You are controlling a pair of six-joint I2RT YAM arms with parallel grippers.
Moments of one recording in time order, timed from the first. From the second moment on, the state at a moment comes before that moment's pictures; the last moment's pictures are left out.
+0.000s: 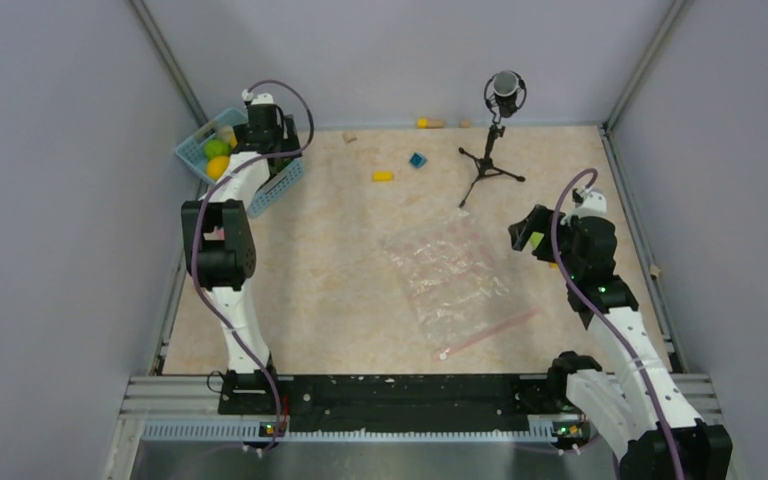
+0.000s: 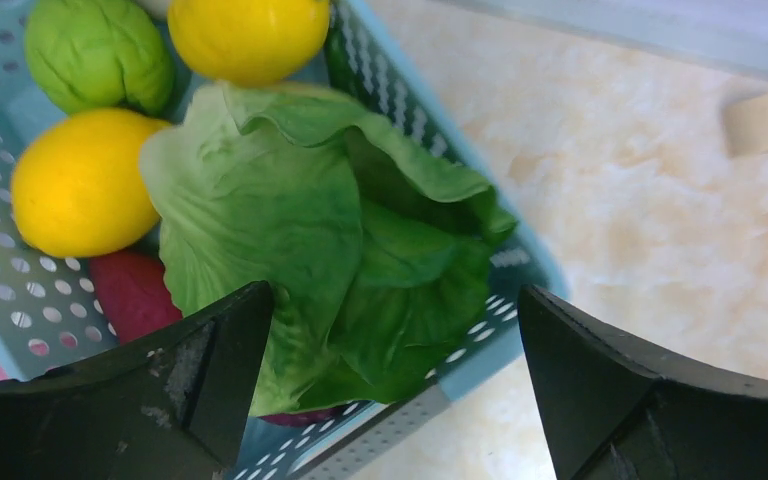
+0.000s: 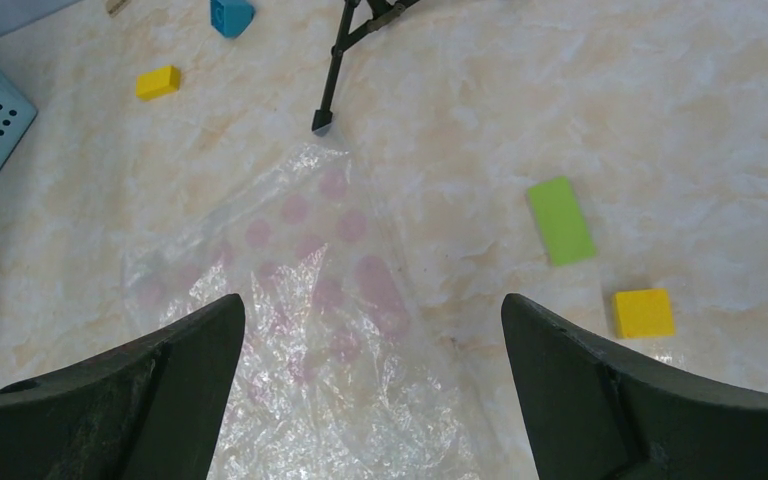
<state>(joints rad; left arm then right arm) -0.02 2.06 1.69 -0.20 -0.26 -0.16 0.08 0.80 0.56 -0.14 -0.08 0.38</state>
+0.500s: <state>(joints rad) 0.03 2.04 1.61 -0.27 -0.06 -0.24 0.08 0.78 0.56 -0.14 -0.09 0.37</state>
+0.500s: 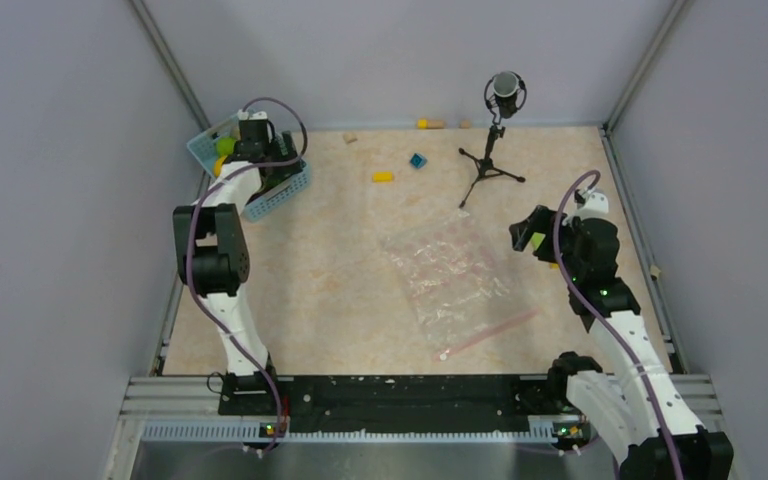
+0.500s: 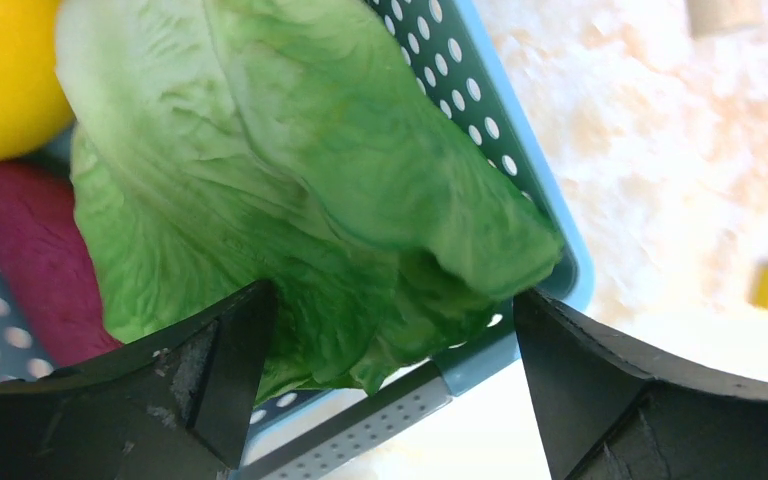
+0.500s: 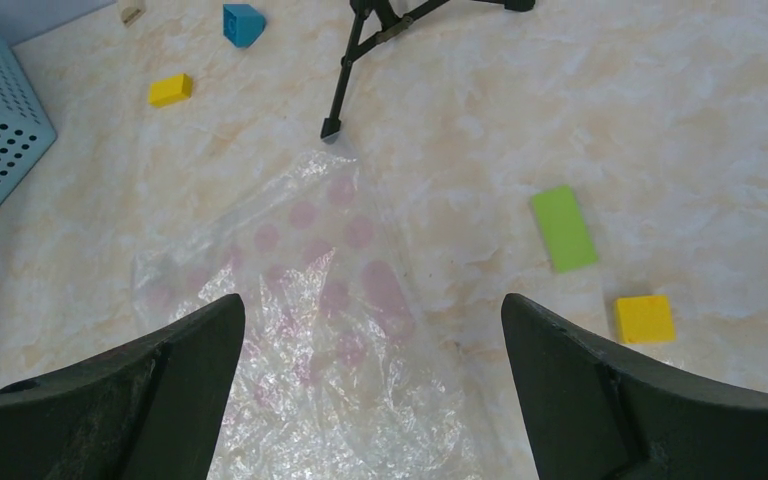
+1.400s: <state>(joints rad) -0.41 1.27 0.80 -0.33 -0.05 -0.59 0.08 0.88 0.61 -0.20 -0.17 0.45</state>
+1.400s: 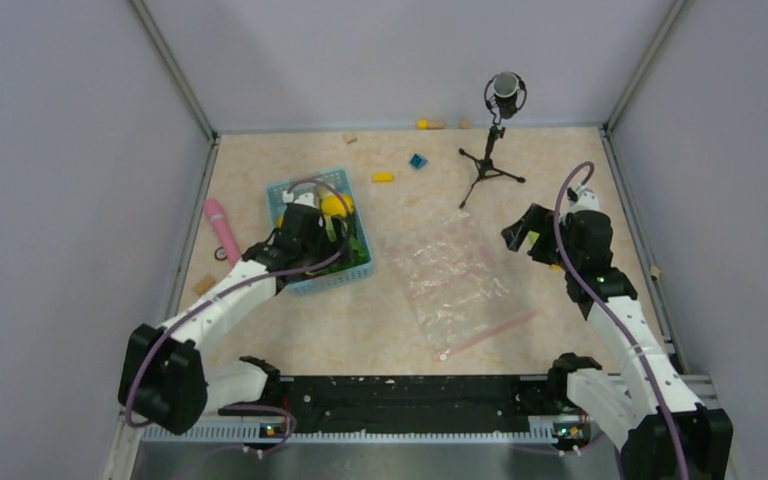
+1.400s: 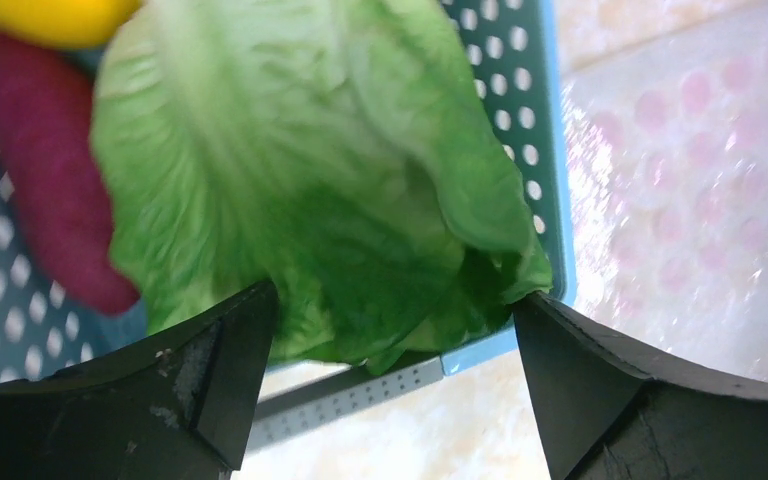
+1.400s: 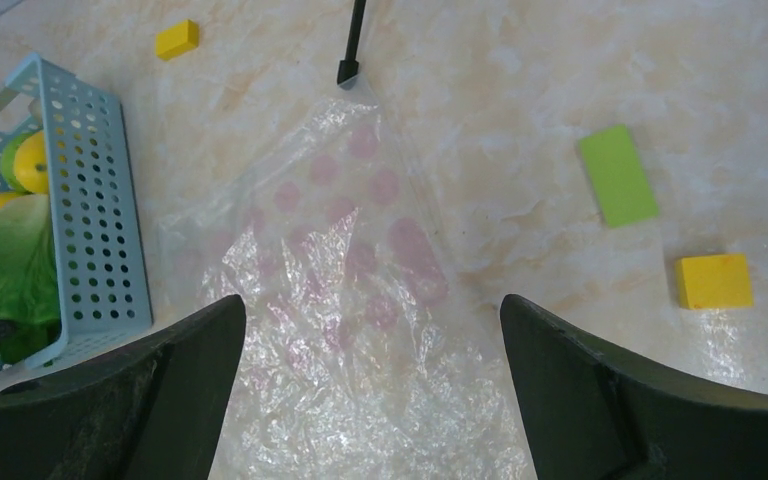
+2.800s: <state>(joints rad) -0.46 1.14 0.72 -0.05 0.43 -0.55 0.08 0.58 0.24 -0.42 -0.48 0.74</state>
